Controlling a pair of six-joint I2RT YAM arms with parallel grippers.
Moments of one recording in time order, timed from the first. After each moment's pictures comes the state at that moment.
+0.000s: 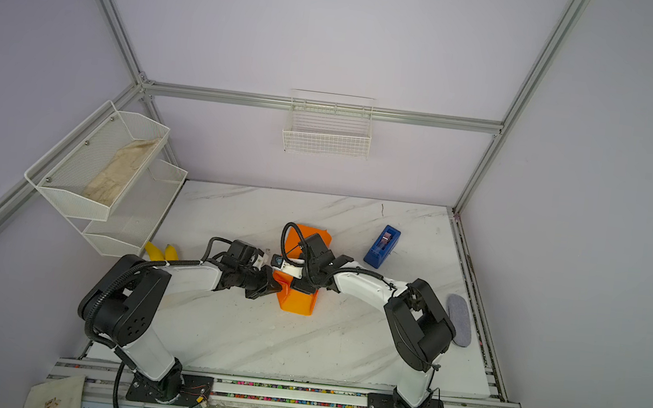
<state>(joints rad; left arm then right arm) -0.39 1.67 0.76 -0.05 0.56 -0.88 0.78 1.80 1.20 -0.29 -0.15 -0.69</state>
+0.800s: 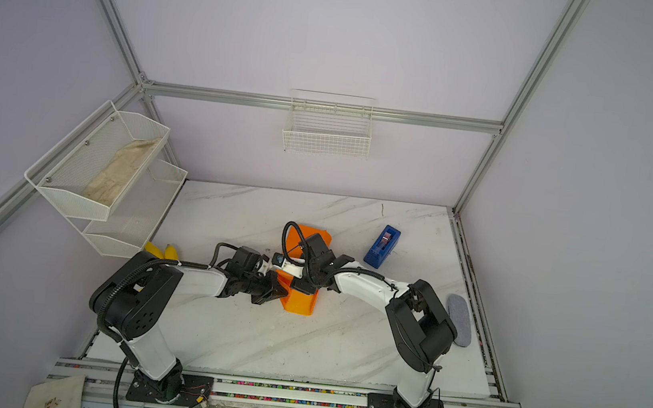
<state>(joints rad) -0.42 1.73 0.71 0.10 0.58 -0.94 0.78 1.77 1.19 -0.31 -0.15 -0.62</state>
